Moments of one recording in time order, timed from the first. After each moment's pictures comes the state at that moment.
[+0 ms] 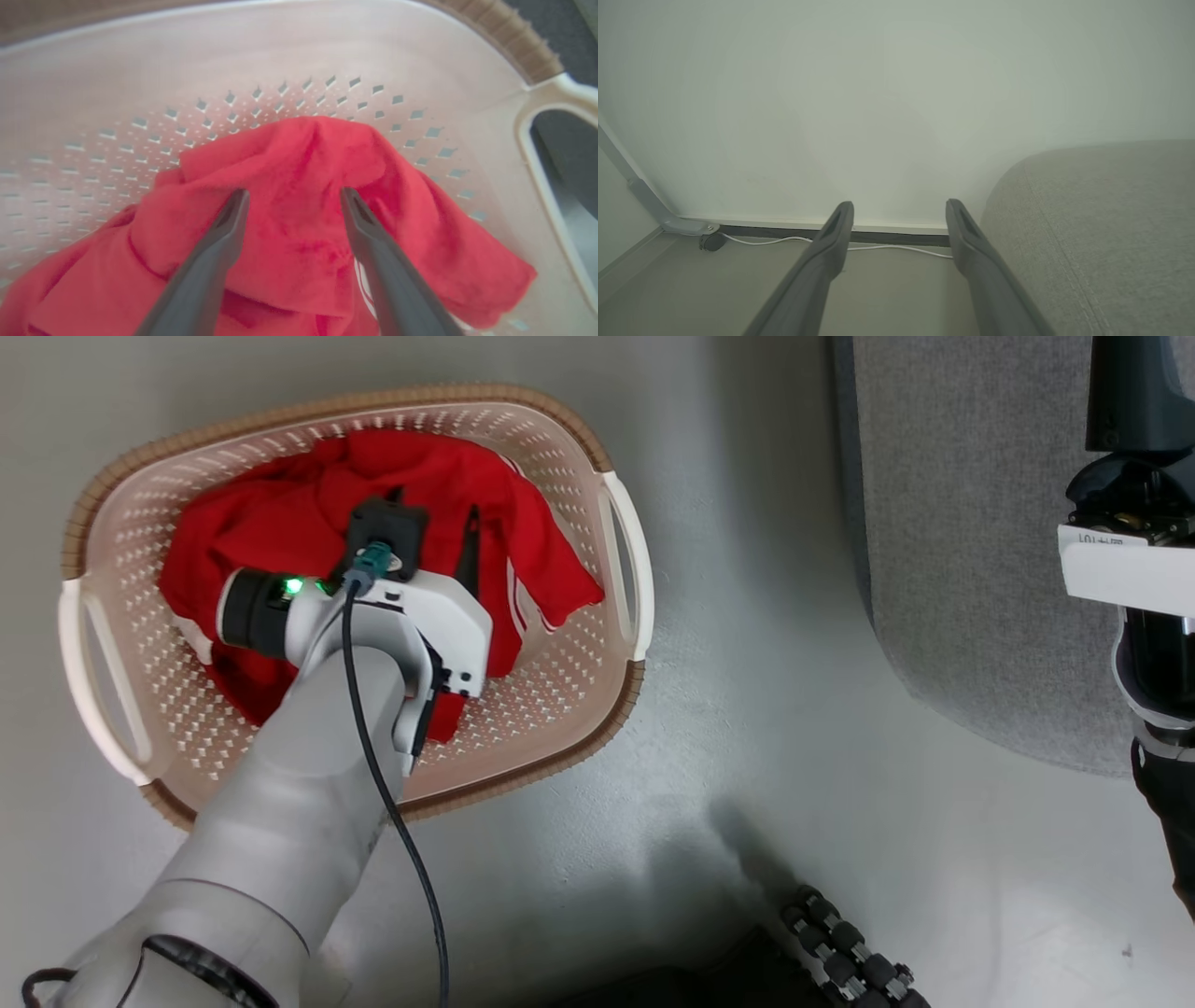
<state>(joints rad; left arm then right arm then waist) -0.98 0.04 -0.80 1.08 -0.61 0.15 -0.26 -0.74 -0.29 0.23 -0.08 0.55 0.13 -0.26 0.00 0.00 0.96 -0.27</state>
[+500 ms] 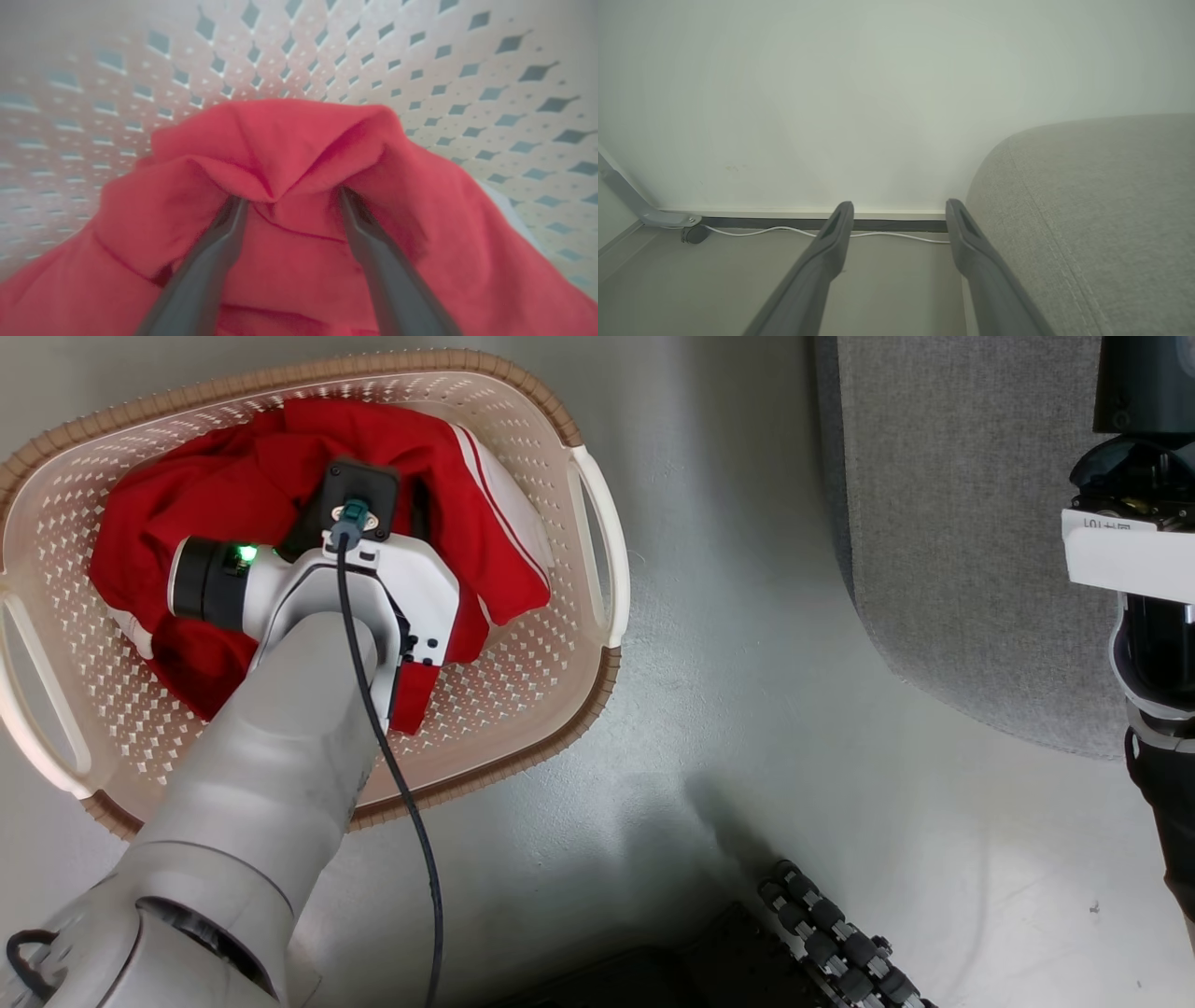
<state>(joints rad) -1.08 0.05 -0.87 1.22 -0.64 0.22 -0.22 -0.76 -0.26 0.21 -0.08 0.56 0.13 -0.26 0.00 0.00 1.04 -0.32</state>
